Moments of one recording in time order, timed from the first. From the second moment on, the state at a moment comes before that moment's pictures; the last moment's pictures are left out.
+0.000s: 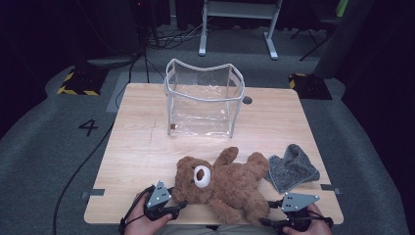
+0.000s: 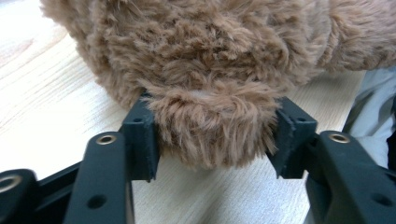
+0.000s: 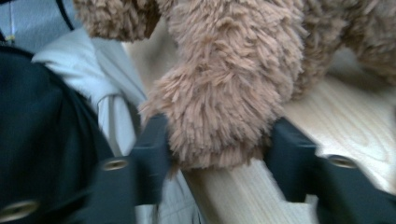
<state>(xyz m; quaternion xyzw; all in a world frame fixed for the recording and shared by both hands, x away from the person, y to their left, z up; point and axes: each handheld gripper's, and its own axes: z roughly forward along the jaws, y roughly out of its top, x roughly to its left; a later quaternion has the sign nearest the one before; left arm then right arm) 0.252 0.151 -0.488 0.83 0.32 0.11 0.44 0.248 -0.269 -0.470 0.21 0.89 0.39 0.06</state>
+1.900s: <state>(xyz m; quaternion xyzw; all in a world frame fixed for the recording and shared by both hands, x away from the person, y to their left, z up) 0.252 0.163 -0.469 0.80 0.40 0.14 0.43 0.239 -0.277 -0.415 0.18 0.85 0.46 0.19</state>
